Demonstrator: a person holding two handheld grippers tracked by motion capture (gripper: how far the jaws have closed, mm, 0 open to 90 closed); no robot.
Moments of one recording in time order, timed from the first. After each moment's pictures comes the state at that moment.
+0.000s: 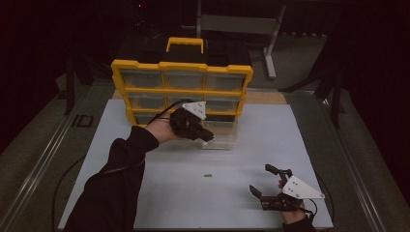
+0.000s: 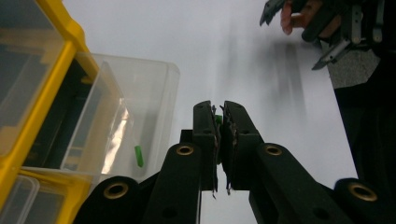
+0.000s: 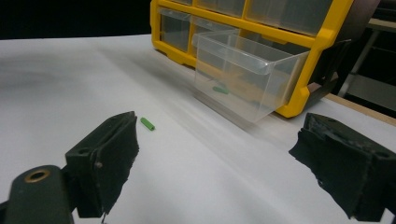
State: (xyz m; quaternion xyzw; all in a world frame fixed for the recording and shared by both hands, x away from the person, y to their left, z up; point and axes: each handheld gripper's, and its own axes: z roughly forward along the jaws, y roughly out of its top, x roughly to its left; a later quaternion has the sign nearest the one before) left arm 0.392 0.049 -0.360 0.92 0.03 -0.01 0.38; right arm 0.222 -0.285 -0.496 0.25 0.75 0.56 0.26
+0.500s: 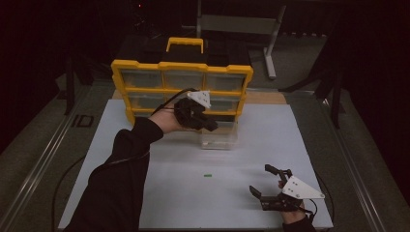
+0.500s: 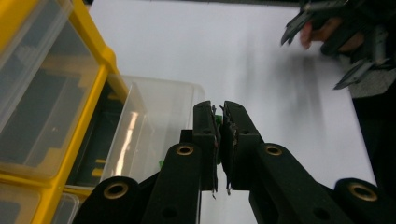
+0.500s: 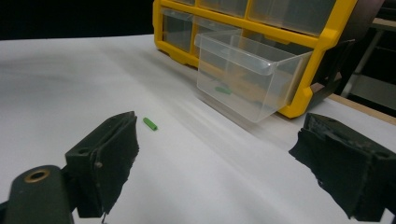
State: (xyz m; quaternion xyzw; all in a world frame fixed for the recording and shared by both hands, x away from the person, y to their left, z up) left arm 0.408 0.036 -0.349 0.92 0.04 0.01 0.38; right arm 0.222 -0.284 -0.495 0.24 0.75 0.56 0.26
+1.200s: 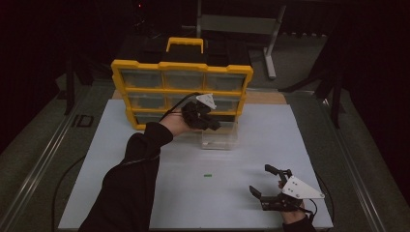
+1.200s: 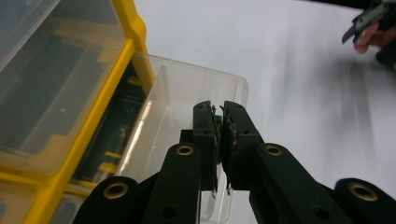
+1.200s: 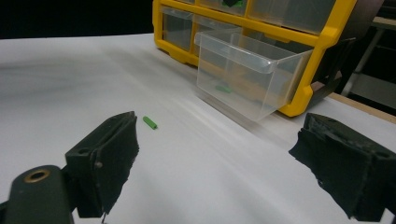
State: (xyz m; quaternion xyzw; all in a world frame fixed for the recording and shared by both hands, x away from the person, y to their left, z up) left arm 0.431 0.020 -0.387 0.92 0.10 0.03 0.37; right arm 0.222 -0.285 -0.496 0.25 0.75 0.56 0.26
